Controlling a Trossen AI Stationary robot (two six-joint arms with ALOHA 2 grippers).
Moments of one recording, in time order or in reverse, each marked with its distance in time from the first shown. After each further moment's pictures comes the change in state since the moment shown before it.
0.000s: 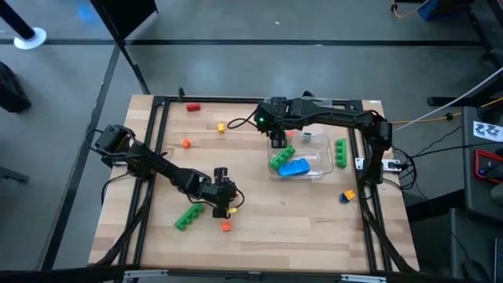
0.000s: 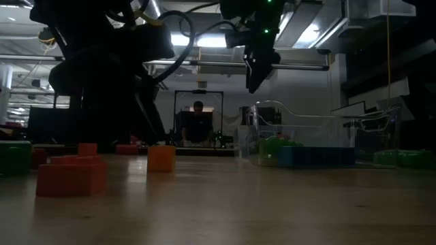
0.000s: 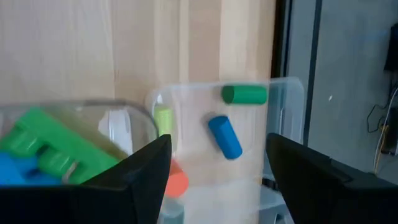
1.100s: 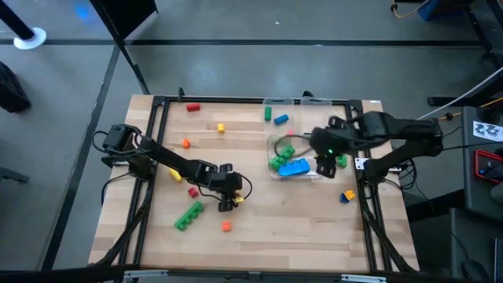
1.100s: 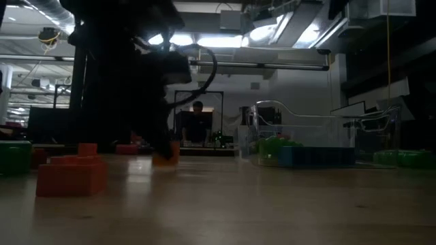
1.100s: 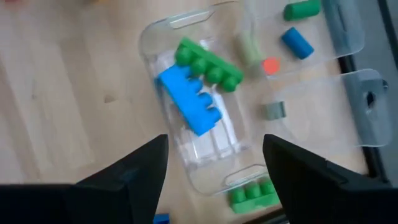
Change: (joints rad) left arm 0.151 0.047 0.000 0.095 0.252 0.002; right arm 0.389 -0.475 -0.047 -0.445 -0.112 0.742
